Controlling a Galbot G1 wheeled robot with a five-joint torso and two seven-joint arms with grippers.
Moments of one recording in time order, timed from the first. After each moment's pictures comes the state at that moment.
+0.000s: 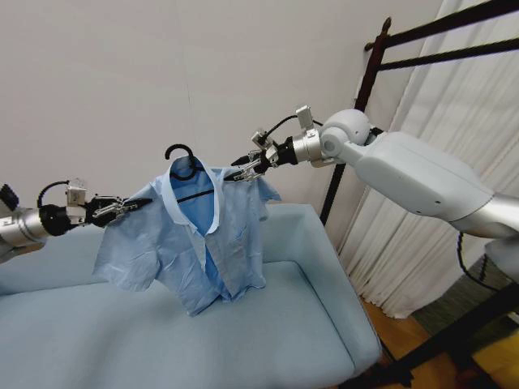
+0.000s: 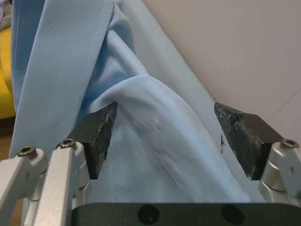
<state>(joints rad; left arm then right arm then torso) 0.88 -0.41 -0.81 -1.70 -1.08 0.30 1.09 0.69 0.89 -0.80 1.43 1.21 -0.55 -0.77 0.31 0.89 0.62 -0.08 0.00</state>
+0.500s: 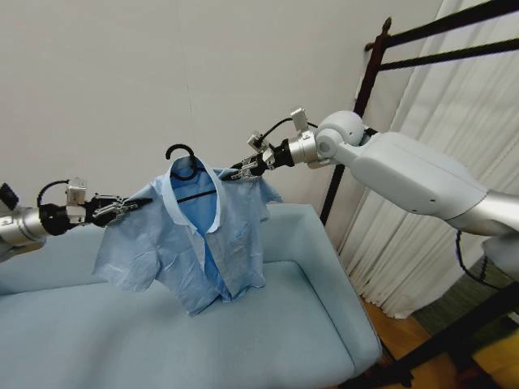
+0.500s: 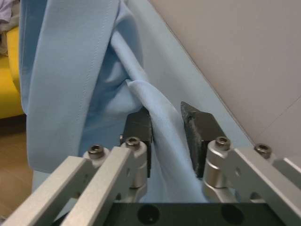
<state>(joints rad) 0.88 -0.41 -0.80 -1.71 -1.08 0.30 1.06 0.70 0.89 -0.81 1.44 1.22 -0.55 -0.79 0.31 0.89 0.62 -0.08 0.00</state>
